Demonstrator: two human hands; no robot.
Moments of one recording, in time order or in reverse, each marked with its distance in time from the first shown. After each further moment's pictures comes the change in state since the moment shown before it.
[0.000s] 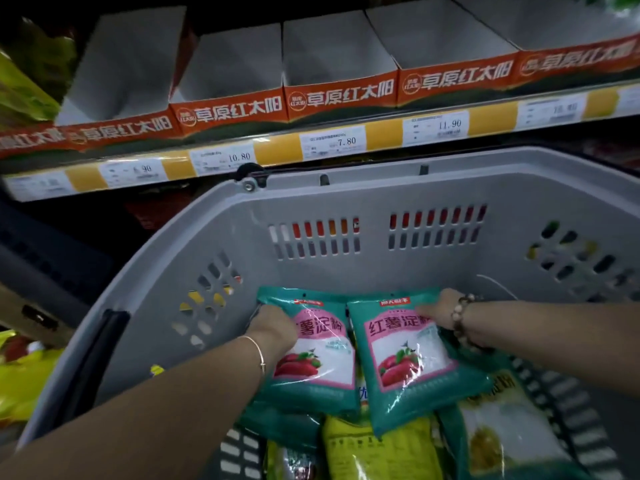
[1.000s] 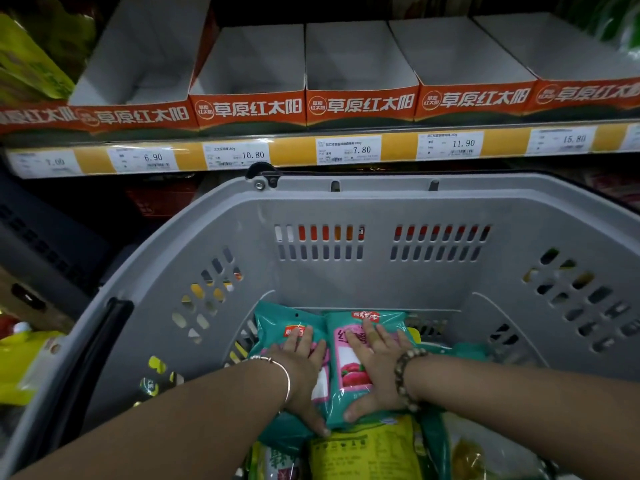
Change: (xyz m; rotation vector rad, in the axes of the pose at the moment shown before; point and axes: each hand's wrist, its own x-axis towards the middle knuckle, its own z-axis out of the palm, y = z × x) left_hand -0.012 0.019 0.049 0.038 -0.237 0.311; right_hand -0.009 -0.006 0.081 -0.888 -0.214 -0.507
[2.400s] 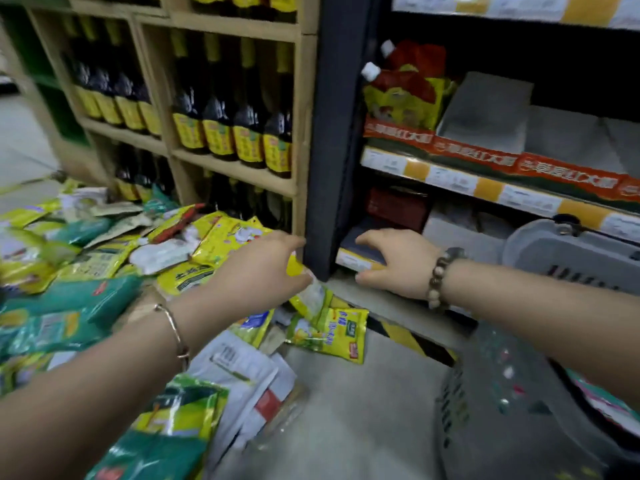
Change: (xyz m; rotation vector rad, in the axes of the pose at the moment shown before) left_hand -0.354 -0.233 0.138 -0.538 1.062 -0.494; right_hand -0.065 -0.383 -0.171 -0.161 0.585 -0.511
